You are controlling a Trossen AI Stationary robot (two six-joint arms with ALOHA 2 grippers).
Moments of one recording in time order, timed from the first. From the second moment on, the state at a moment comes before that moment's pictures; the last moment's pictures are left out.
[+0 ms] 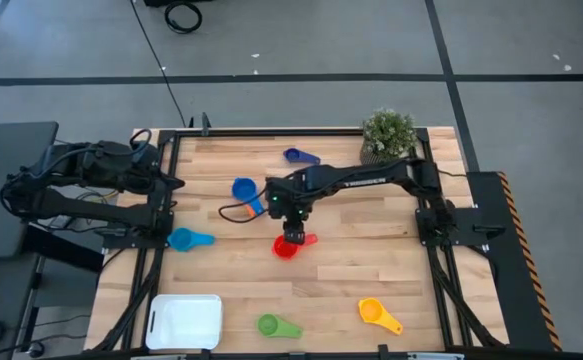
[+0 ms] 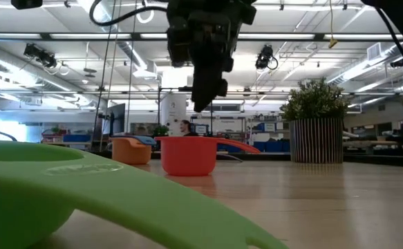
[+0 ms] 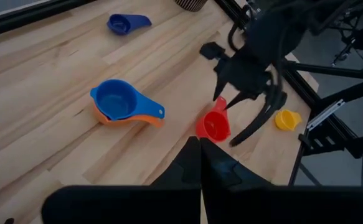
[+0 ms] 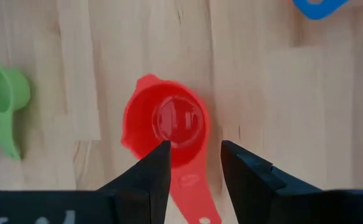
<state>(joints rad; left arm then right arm) 0.04 0.69 1.25 -1.21 -0.15 -0.77 -0.03 2.09 1.79 -0.92 -0.29 0.14</state>
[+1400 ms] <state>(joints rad) 0.04 0.69 1.25 -1.22 -0.15 -0.77 -0.04 2.27 1.89 -0.82 -0.26 0.32</state>
